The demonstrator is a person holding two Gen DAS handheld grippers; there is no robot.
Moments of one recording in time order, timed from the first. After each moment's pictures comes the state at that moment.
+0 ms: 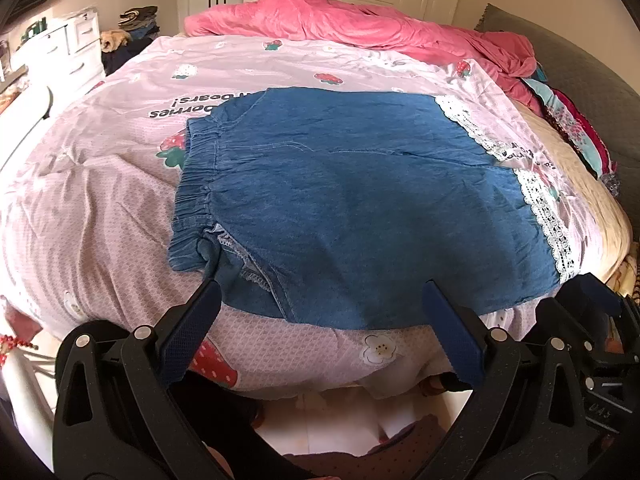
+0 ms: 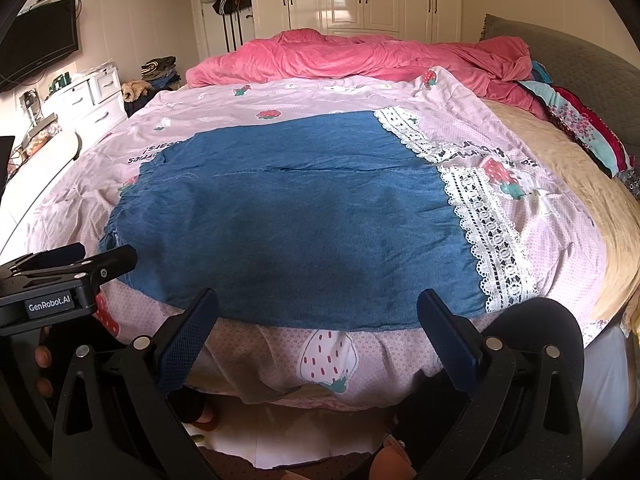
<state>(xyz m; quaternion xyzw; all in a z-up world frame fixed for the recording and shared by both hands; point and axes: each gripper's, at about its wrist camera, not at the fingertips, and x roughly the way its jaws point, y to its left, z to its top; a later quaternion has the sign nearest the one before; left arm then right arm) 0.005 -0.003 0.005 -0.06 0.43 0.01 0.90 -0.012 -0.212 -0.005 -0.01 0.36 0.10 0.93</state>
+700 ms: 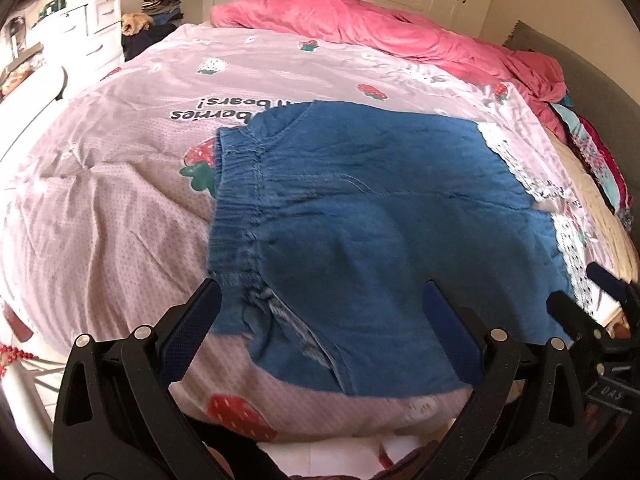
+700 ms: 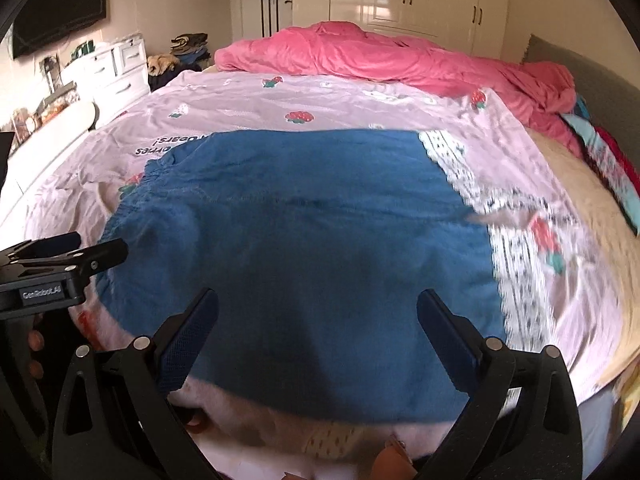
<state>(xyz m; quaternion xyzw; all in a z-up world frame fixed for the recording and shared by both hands) 0.053 0.046 0.005 -0.10 0.43 0.05 0.90 0.072 -0.170 0.009 -0.08 0.37 0.16 0.91</state>
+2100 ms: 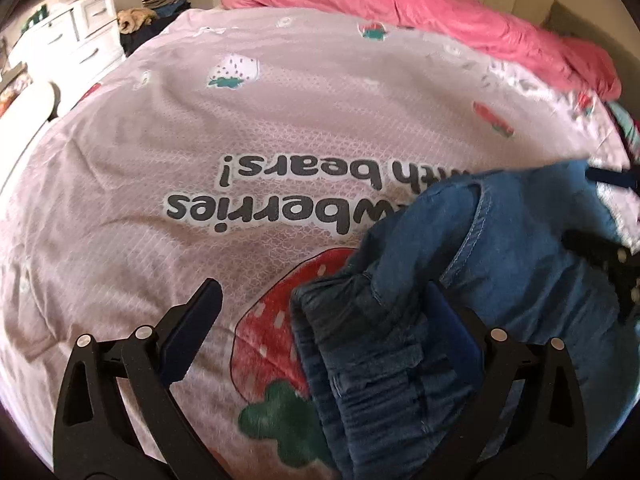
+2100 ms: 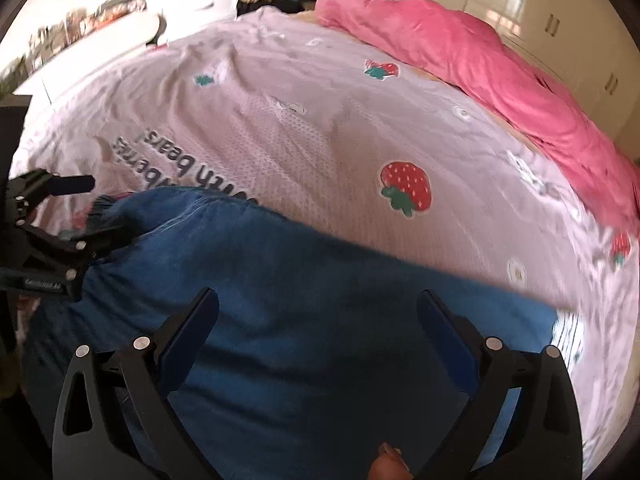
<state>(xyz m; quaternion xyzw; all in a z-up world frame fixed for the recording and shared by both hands) 0.232 0.160 -0.038 -0.05 0.47 0.08 0.88 0.313 -0.018 -0.010 -0.24 0.41 0.31 0.82</state>
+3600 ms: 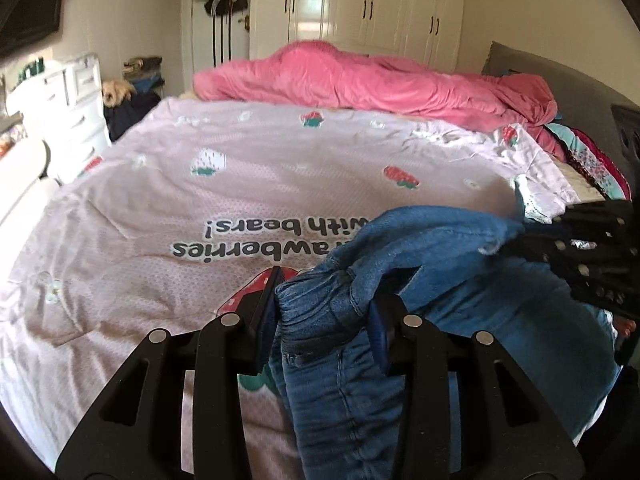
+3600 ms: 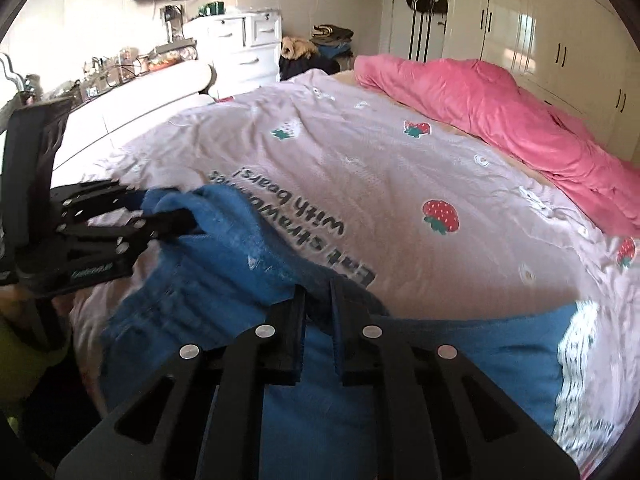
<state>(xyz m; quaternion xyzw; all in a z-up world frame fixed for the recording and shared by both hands) 0.140 0.115 0.027 -0.03 0.32 0.02 0.95 0.208 -0.052 0.030 -0.17 0.33 0.39 0.84</state>
